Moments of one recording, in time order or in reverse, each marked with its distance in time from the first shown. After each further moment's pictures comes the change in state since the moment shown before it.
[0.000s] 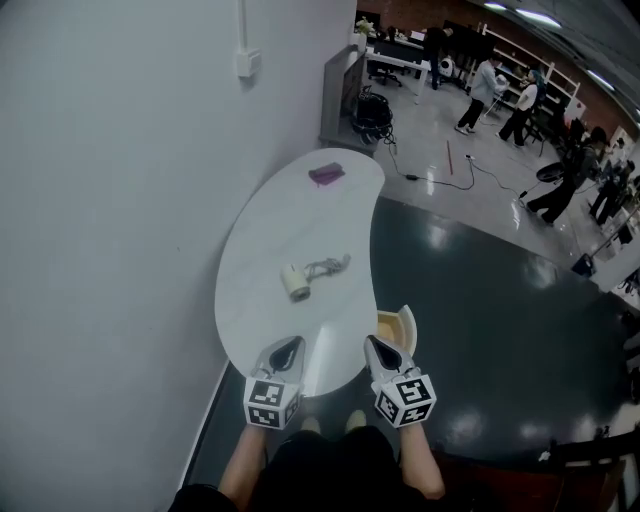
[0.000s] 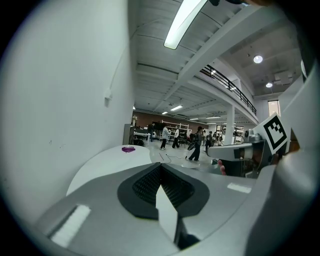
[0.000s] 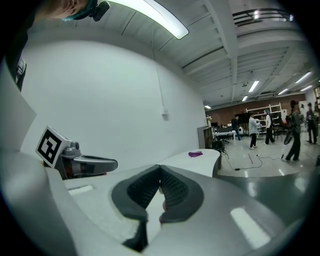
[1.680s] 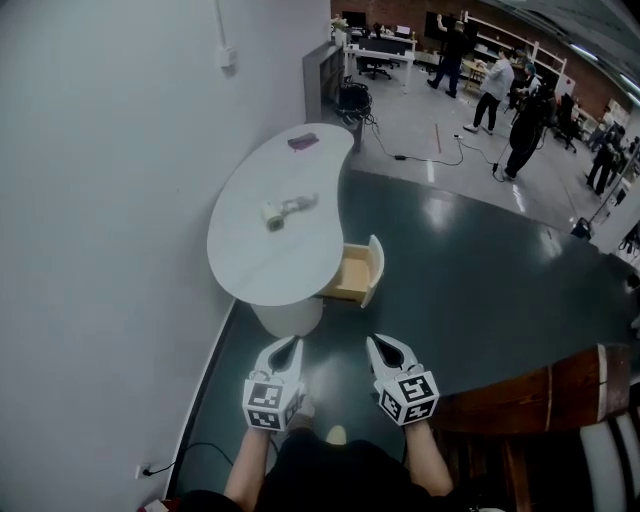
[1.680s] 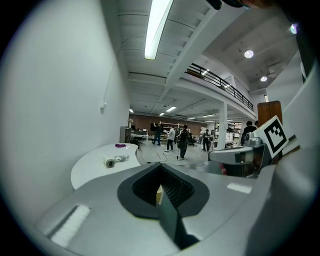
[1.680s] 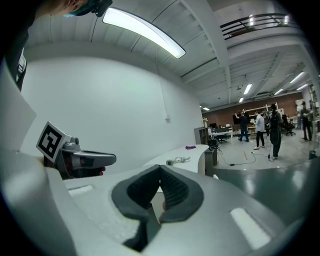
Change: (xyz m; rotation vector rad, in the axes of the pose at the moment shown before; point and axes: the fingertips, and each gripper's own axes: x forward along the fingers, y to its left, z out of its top) left arm -0.212 -0.262 -0.087 0.053 -0.023 0.025; right arm -0.335 0.045 -0.105 0.010 -0.020 0.011
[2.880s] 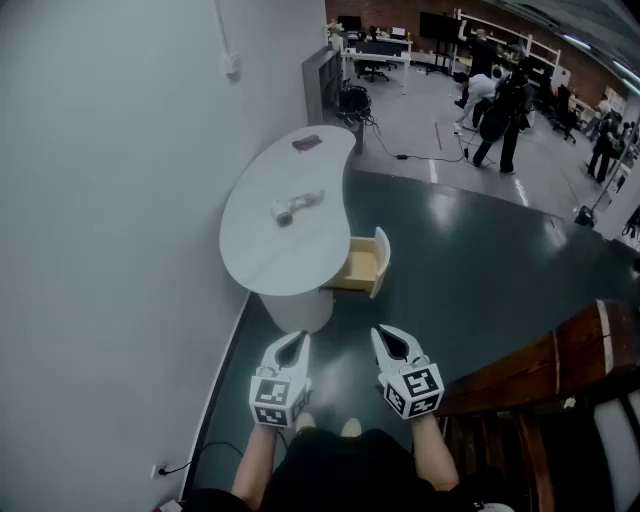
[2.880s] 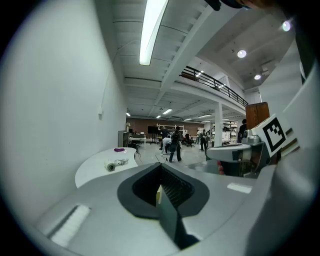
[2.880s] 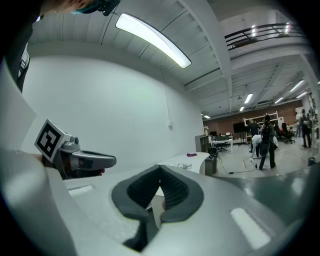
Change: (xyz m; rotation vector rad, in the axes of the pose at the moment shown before) left arm -0.058 -0.015 0.010 0.047 -0.032 -0.021; right arm -0.039 0.048 0.015 -0.052 -0.074 -0.013
